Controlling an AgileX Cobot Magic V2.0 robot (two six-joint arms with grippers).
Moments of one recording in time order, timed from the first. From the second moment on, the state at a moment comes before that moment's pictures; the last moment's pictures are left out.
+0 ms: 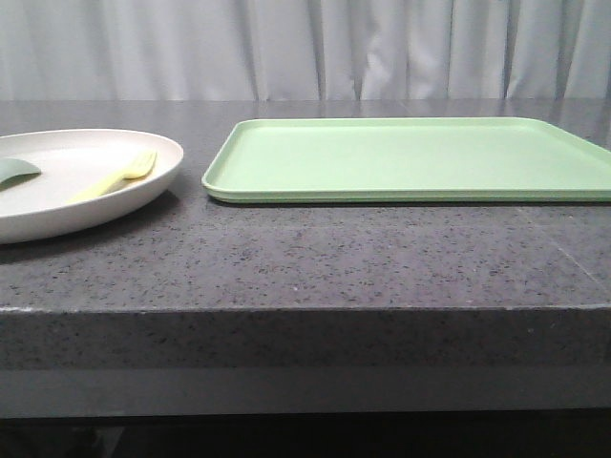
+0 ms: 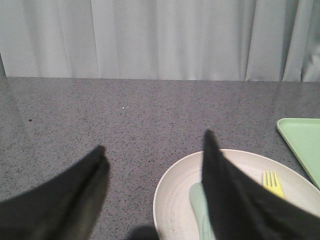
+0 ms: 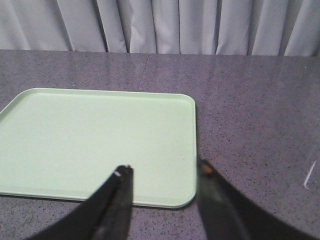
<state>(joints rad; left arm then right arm) -0.01 0.53 -0.54 0.13 0.22 -0.13 0.01 0.53 -0.60 0.17 0.38 -0.10</state>
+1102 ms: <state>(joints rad) -0.01 1.47 -1.28 0.11 1.06 -0.13 0.01 0.53 -0.60 0.17 0.38 -0.10</state>
